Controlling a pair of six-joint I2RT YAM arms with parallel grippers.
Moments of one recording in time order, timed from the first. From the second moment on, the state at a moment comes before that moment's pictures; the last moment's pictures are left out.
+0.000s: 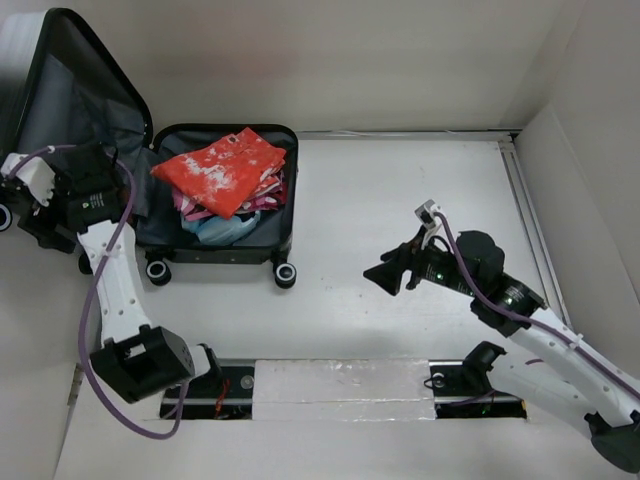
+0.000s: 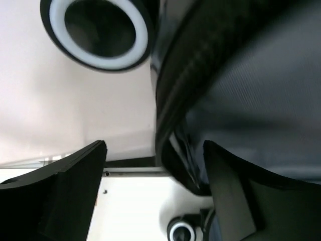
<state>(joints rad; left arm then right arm) 0.39 1.26 1.41 -0.74 -1.05 -0.57 0.70 0.74 0.73 -0.20 -0.31 0.44</state>
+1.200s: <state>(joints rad) -0.35 1.15 1.07 -0.52 0.42 -0.29 0.72 0.93 0.83 -0.20 -0.08 0.46</state>
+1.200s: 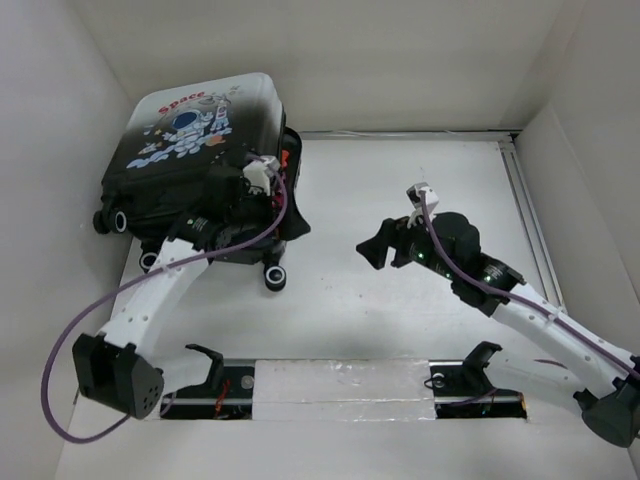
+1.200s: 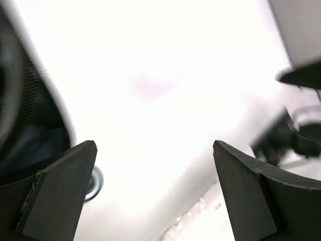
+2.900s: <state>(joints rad) 0.36 2.15 2.01 -0.35 -0.21 -0.48 0.71 1.30 0.93 -0.11 0.13 0.51</state>
